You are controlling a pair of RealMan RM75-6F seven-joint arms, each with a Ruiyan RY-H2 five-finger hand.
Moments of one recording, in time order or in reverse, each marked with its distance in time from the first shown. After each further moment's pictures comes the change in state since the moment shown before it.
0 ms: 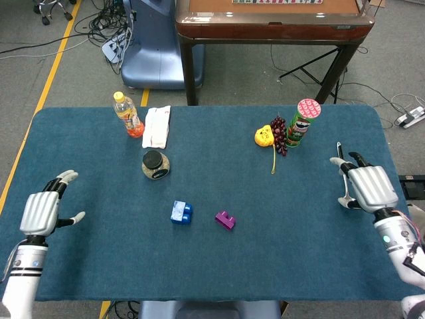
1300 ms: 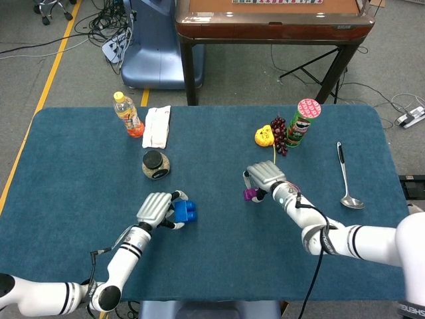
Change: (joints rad) left arm -0.412 -0.473 -0.117 0.064 -0.353 -0.335 0.210; right arm 0.627 -0.399 0.062 0.257 0.614 -0.622 -0.115
